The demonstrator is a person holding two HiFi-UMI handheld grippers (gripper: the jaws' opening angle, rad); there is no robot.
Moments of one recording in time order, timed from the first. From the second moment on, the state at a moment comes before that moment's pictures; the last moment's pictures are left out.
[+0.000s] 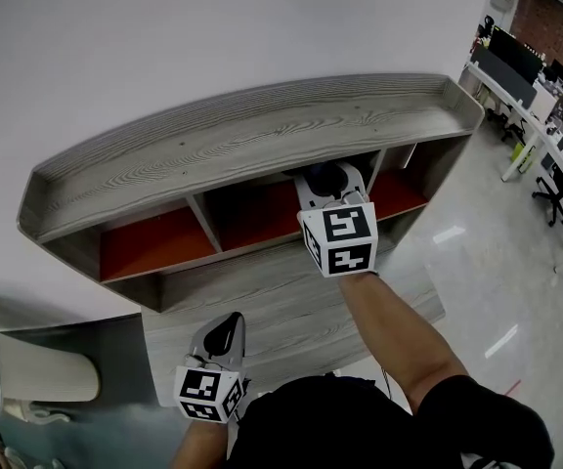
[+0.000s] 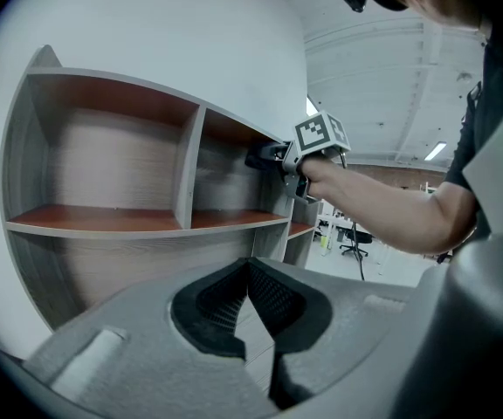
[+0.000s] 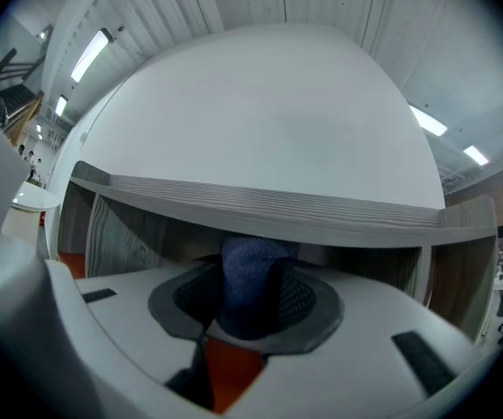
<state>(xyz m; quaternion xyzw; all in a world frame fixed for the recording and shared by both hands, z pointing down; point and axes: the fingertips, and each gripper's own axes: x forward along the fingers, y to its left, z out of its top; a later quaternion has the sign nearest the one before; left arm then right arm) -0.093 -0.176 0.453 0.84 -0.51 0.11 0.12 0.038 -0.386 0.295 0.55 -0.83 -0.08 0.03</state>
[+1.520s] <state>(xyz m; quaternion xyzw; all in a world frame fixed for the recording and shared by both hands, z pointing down) -0.145 -0.160 0.454 0.82 -0.55 0.09 0.13 -0.100 -0.351 0.291 0.45 -0.88 -0.12 0.05</state>
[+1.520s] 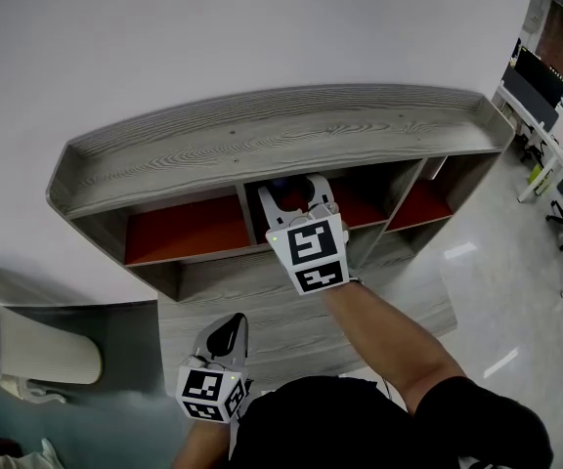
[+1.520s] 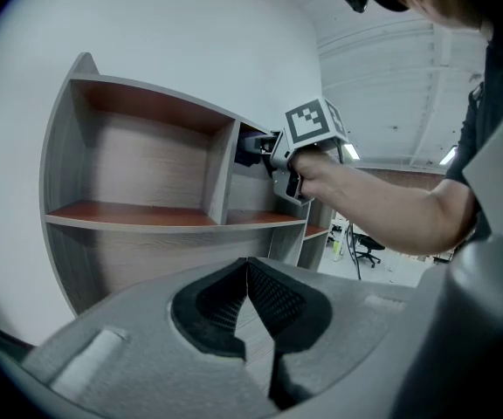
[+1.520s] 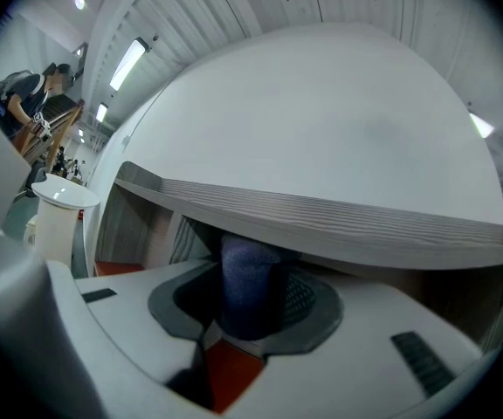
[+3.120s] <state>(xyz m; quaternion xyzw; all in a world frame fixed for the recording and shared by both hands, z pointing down) -0.188 -0.139 0.450 0.87 -0.48 0.06 0.12 -0.076 -0.239 0.351 0.47 -0.88 -0.08 0.06</state>
